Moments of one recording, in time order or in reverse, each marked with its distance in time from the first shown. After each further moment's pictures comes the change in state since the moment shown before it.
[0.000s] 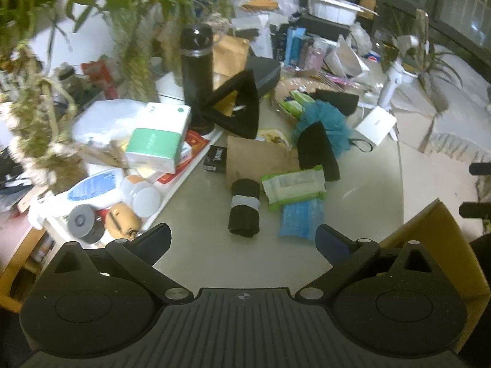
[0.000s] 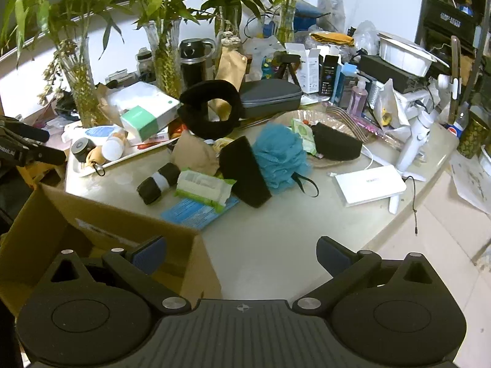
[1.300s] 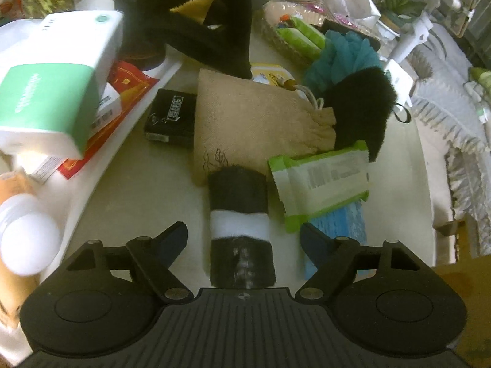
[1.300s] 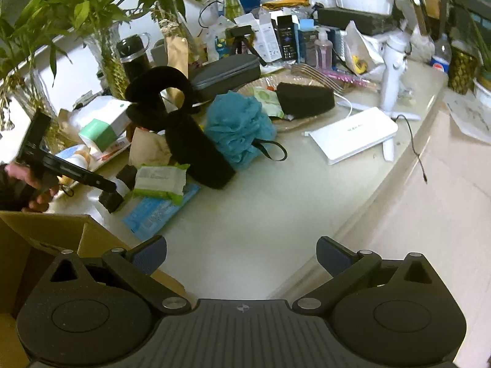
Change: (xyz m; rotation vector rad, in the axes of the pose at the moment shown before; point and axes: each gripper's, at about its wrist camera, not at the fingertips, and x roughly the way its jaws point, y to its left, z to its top) left arm 0.208 0.043 0.031 -0.013 0.249 -0.248; right arm 0.060 -0.074 -0.040 0.234 0.013 0.035
